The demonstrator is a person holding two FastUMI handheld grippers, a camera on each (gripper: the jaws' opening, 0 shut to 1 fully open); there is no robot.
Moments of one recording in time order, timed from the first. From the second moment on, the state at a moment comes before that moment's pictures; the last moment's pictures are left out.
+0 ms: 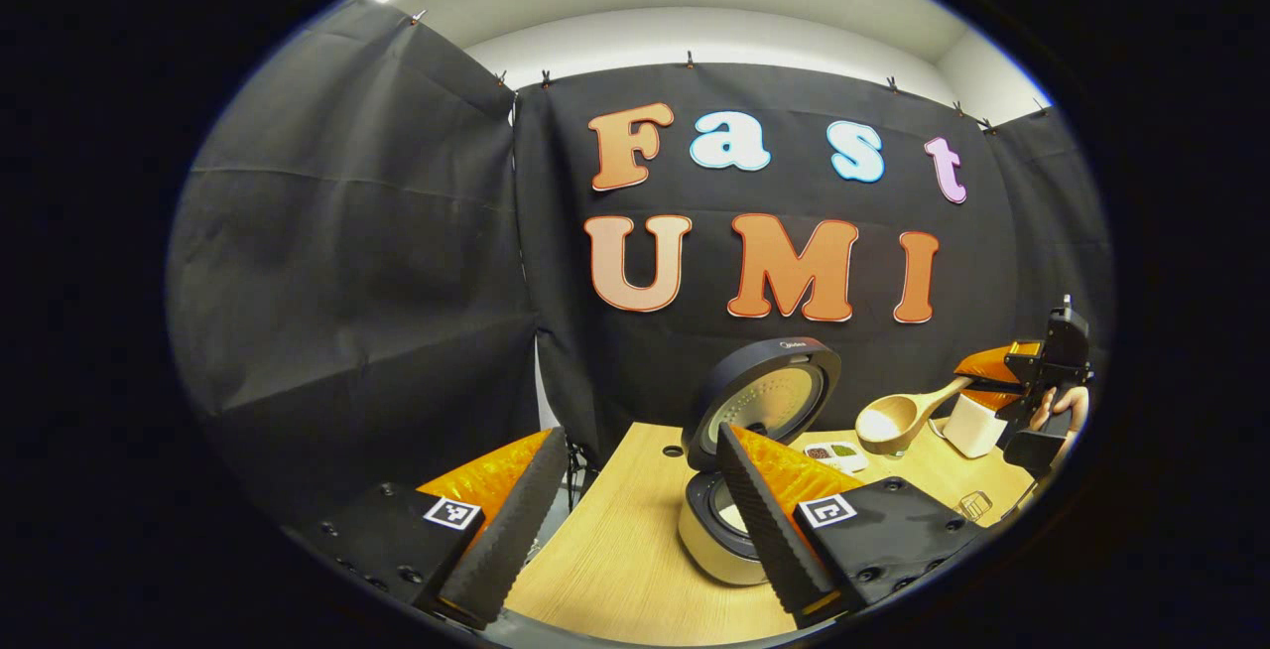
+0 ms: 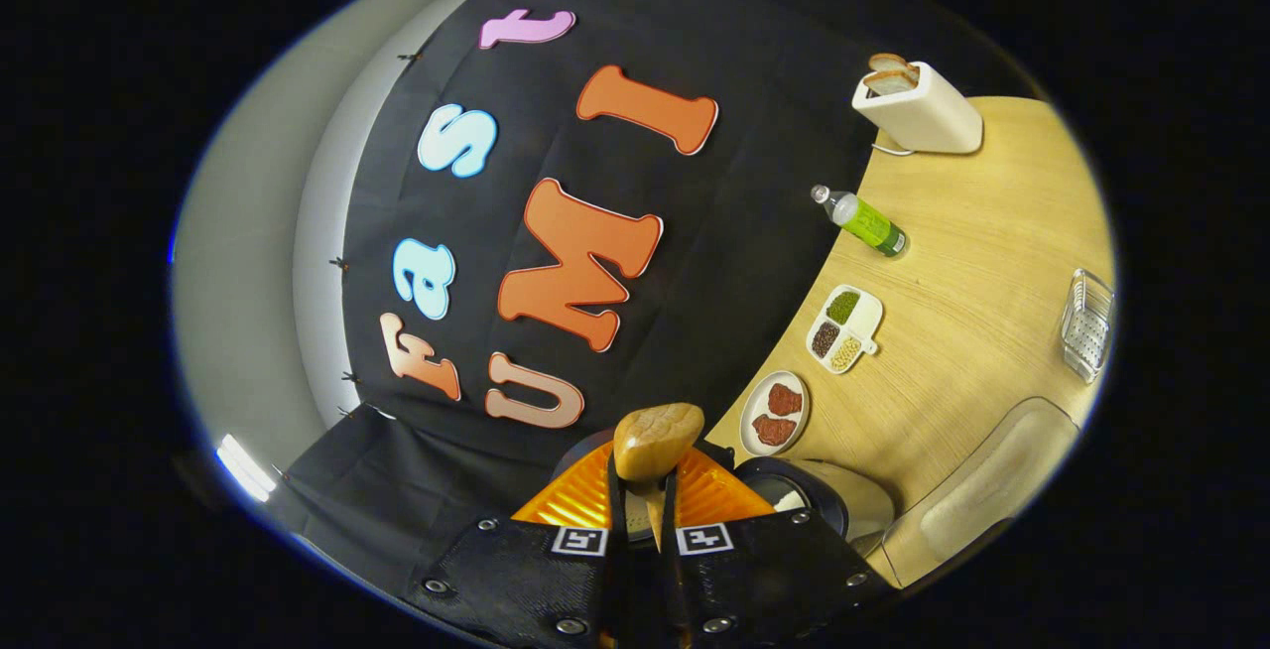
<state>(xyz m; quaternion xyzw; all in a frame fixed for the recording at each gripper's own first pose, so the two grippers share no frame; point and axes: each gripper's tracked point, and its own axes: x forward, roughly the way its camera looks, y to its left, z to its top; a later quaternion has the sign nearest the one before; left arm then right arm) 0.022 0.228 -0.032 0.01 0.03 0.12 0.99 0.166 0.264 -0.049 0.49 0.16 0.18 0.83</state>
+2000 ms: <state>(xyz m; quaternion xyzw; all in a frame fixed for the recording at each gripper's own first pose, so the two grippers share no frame) 0.027 0.259 -0.050 0.01 0.05 0.13 0.99 0.165 0.346 -0.050 0.22 0.12 0.23 0.94</state>
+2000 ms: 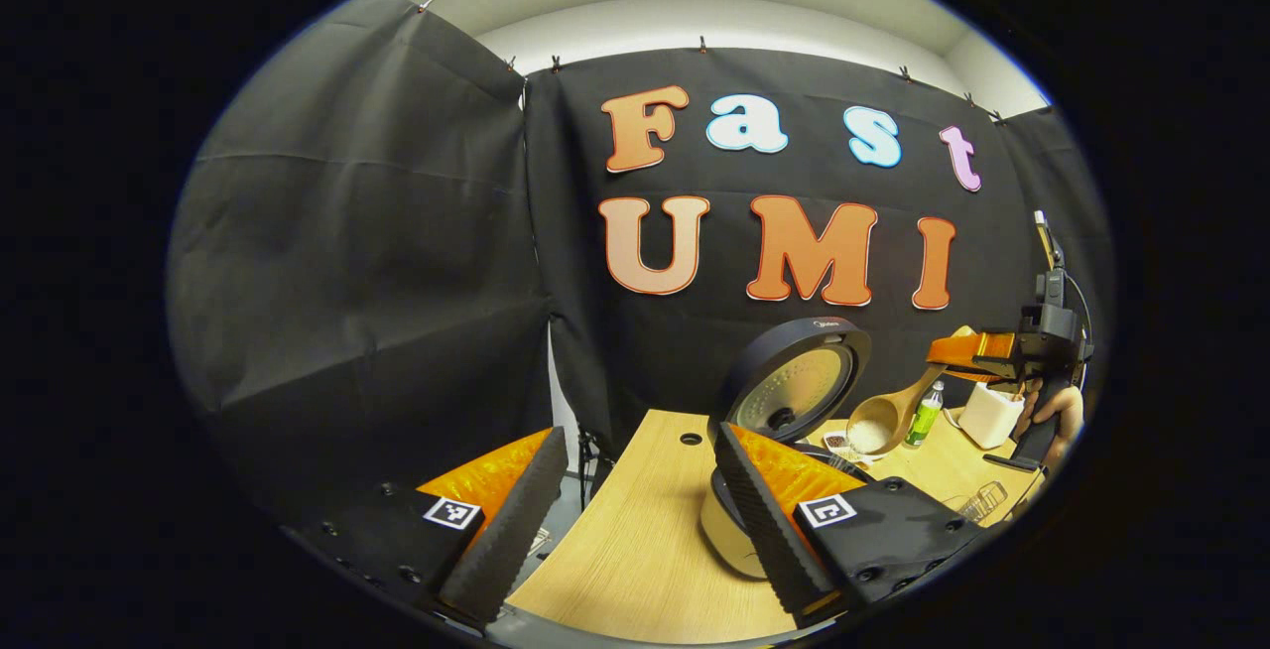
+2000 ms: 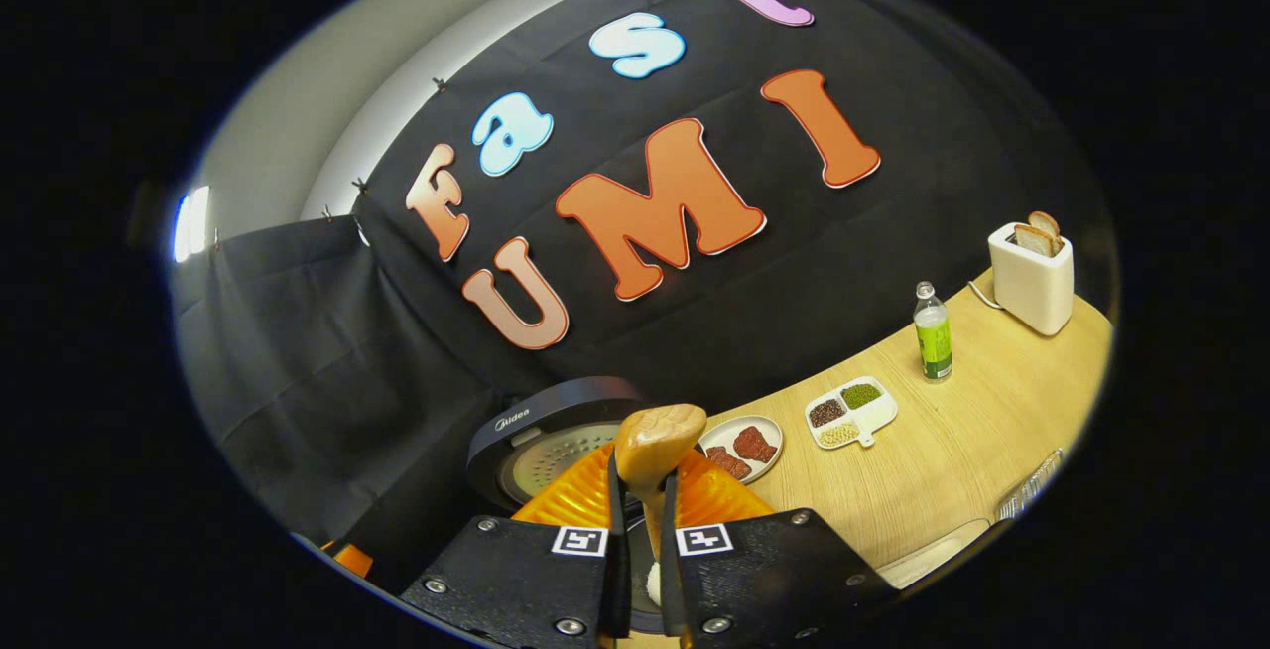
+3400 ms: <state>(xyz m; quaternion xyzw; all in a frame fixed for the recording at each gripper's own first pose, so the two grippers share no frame) 0.025 0.267 -0.062 0.01 0.07 0.13 0.99 0.134 0.402 -0.063 -0.07 0.02 0.29 0.95</state>
